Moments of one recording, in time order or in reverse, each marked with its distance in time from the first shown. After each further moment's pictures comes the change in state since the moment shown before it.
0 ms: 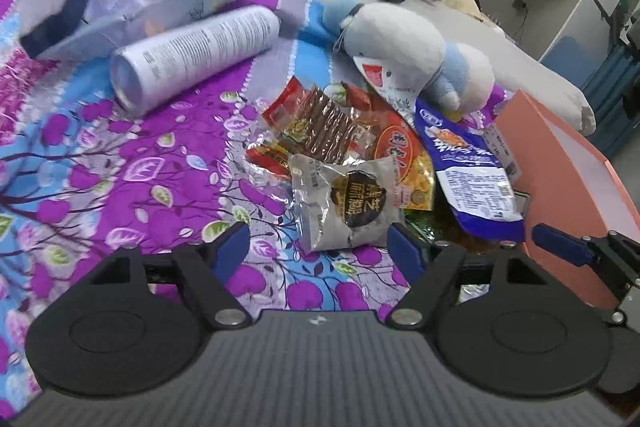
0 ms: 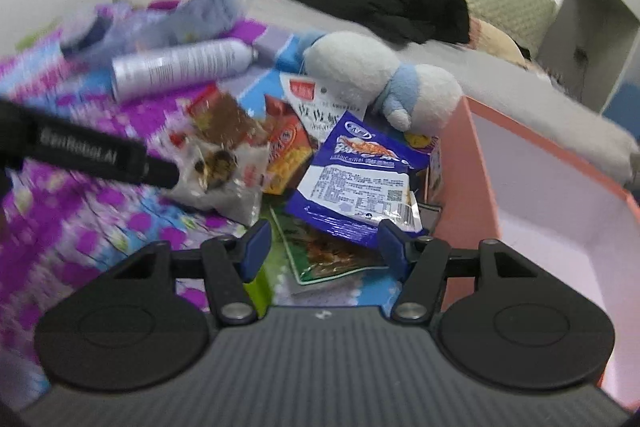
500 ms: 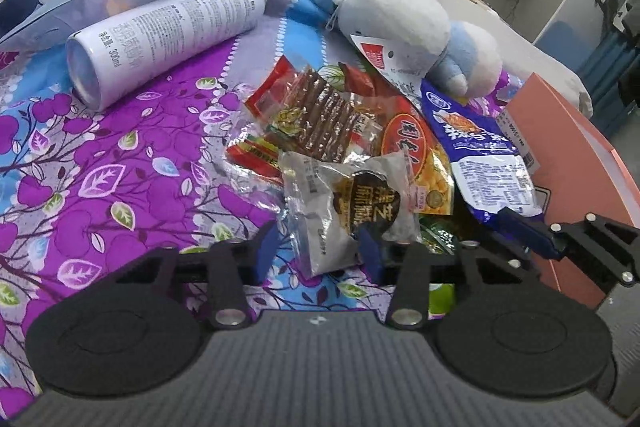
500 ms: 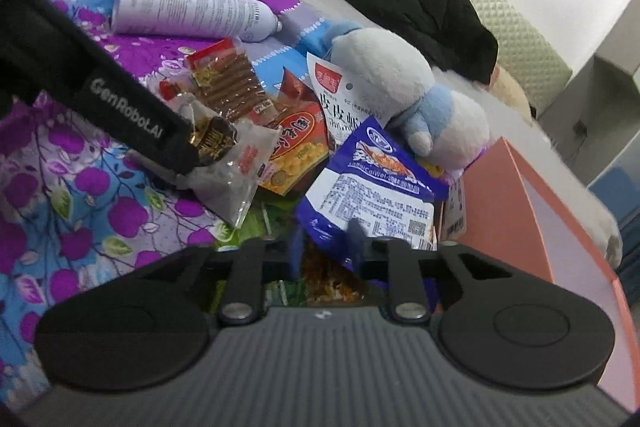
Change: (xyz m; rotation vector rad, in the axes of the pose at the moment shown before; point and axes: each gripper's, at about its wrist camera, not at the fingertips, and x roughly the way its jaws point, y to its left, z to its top) left arm 0.041 0.004 0.008 0.023 0.039 -0.028; right arm 0.037 0.030 -0.001 -0.242 -0.028 -0.082
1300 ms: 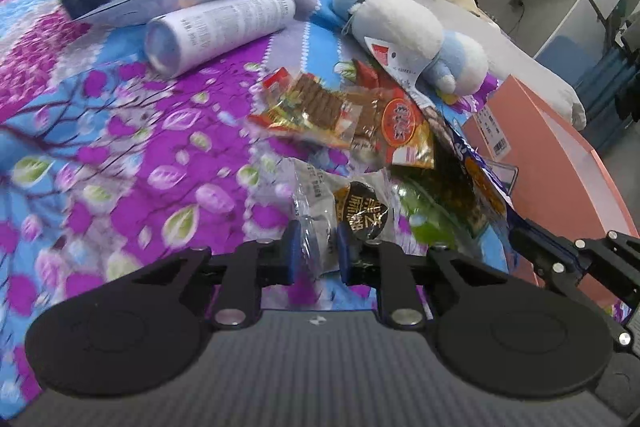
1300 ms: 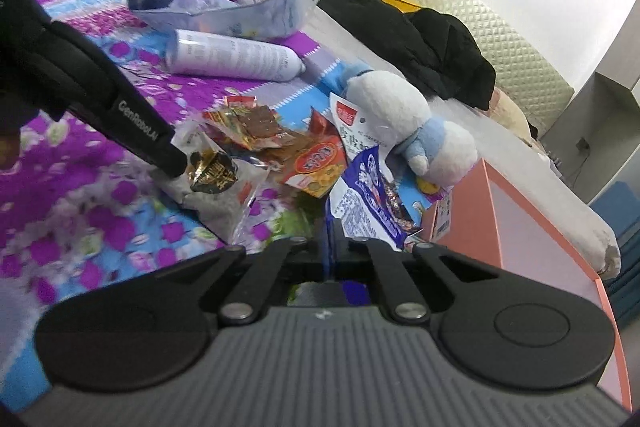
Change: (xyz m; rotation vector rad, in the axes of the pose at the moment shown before) left arm -0.085 0.011 -0.045 -0.058 -0.017 0.010; right arm -0.093 0.008 -0.005 0.028 -0.072 0.060
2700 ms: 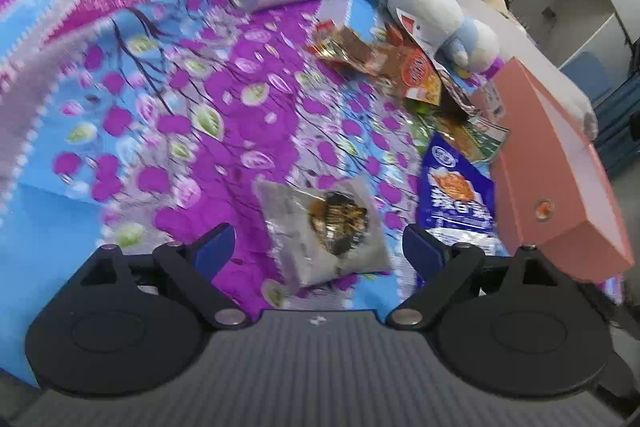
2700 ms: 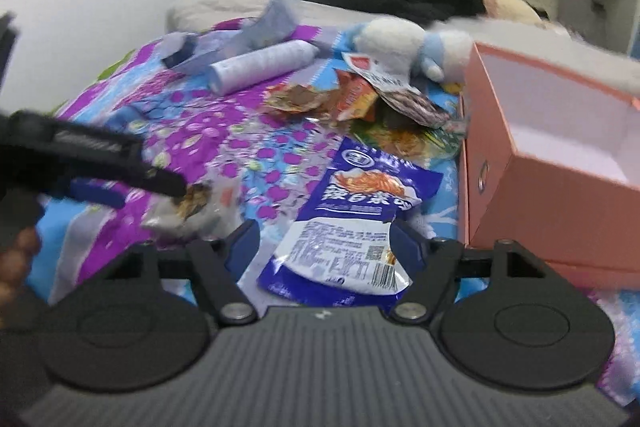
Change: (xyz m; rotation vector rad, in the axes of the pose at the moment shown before) left arm -0.075 0.005 -0.067 -0.144 0.070 0.043; right arm -0.061 -0.020 -0.062 0.503 0.036 0.197
